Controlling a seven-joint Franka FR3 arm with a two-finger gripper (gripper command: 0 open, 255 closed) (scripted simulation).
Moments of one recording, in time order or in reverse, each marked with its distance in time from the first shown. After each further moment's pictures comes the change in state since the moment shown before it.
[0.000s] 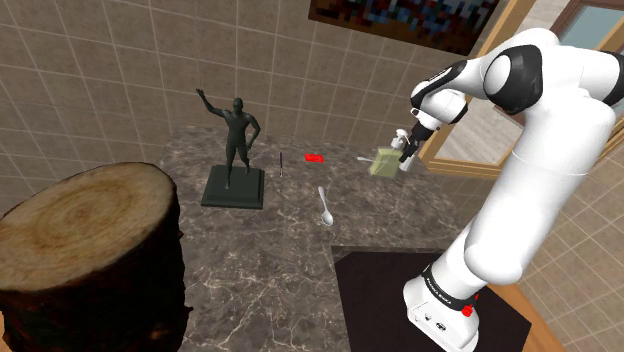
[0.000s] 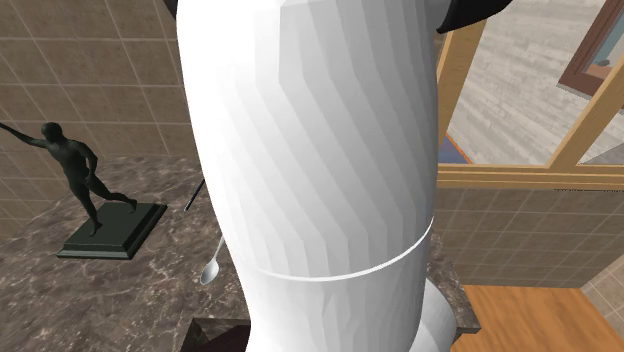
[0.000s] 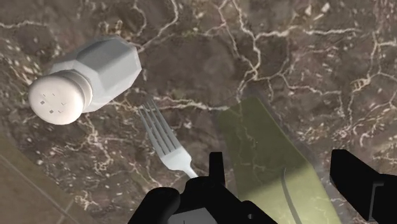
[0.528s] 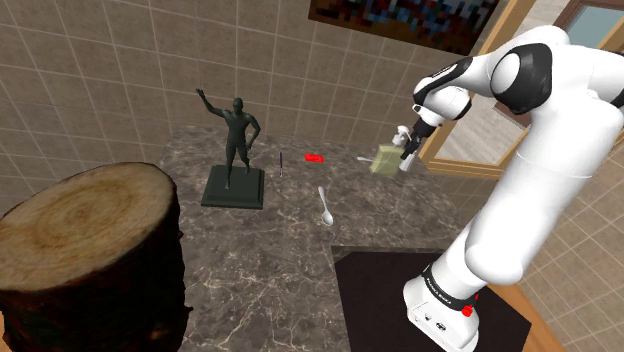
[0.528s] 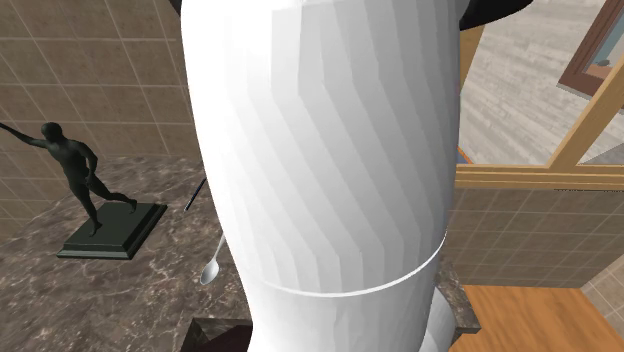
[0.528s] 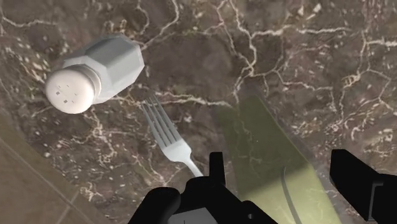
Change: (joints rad) arm 0.014 -0.034 -0.016 0.012 -0.042 -0.027 0.032
